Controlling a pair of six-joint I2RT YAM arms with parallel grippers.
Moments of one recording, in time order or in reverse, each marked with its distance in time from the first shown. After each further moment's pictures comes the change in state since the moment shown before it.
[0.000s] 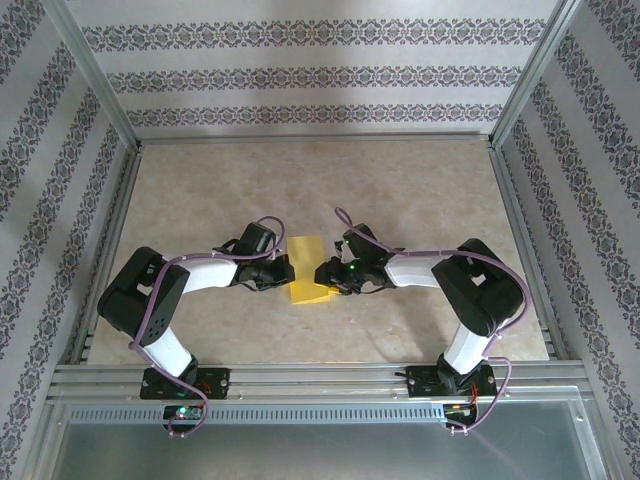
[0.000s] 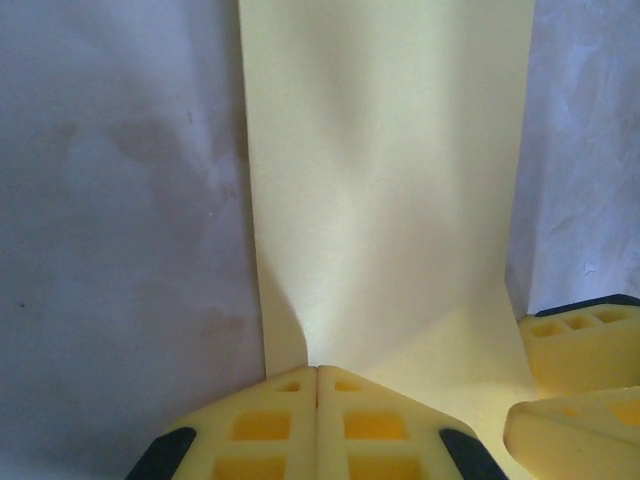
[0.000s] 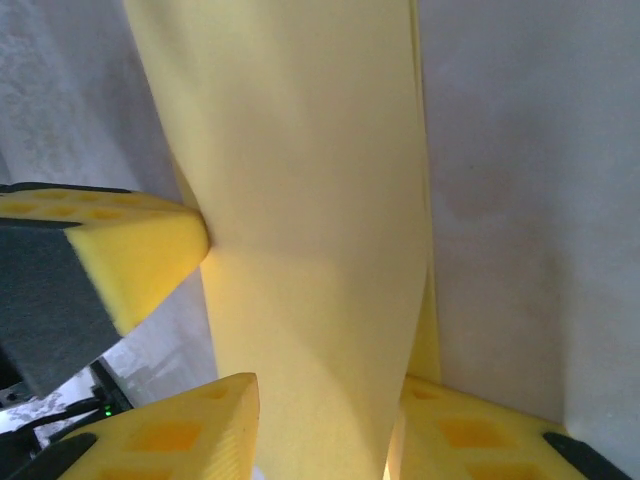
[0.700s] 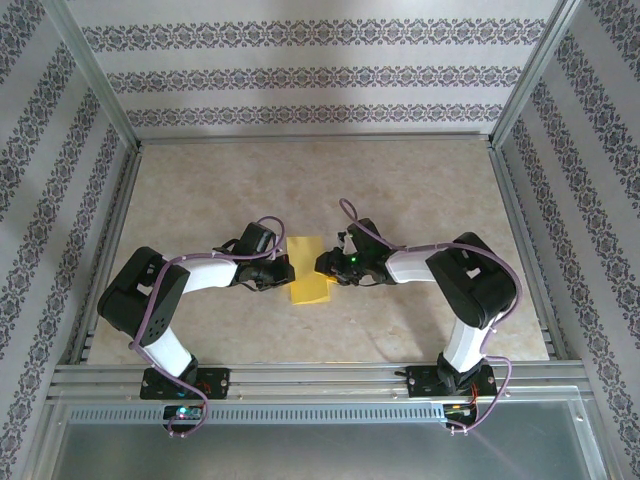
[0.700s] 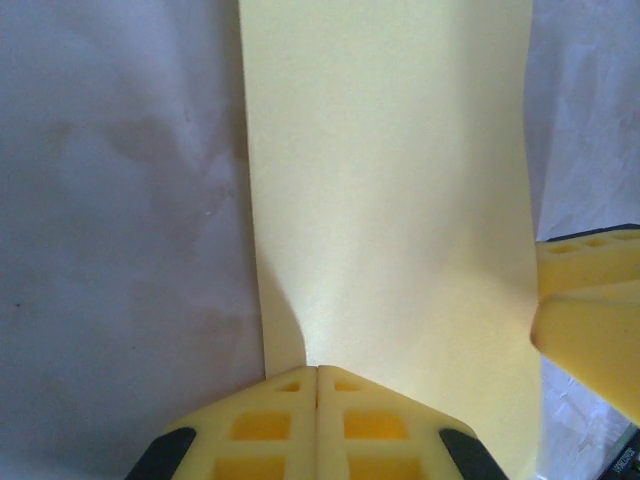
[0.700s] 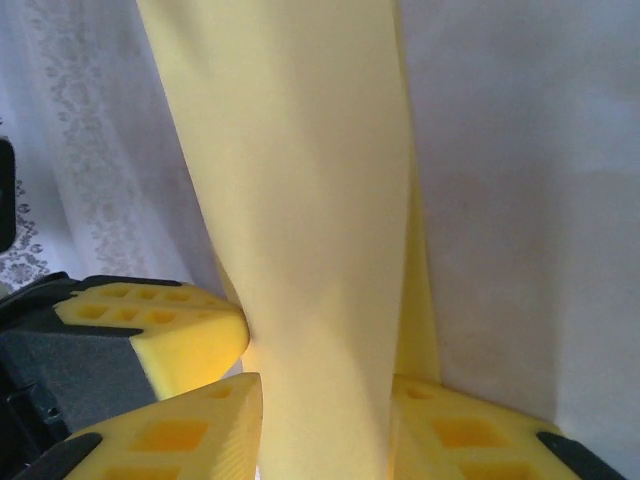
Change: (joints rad) left arm 0.000 0.000 0.000 0.001 0.004 0.000; right arm -0.058 0.060 0.006 0.157 -0.012 0.050
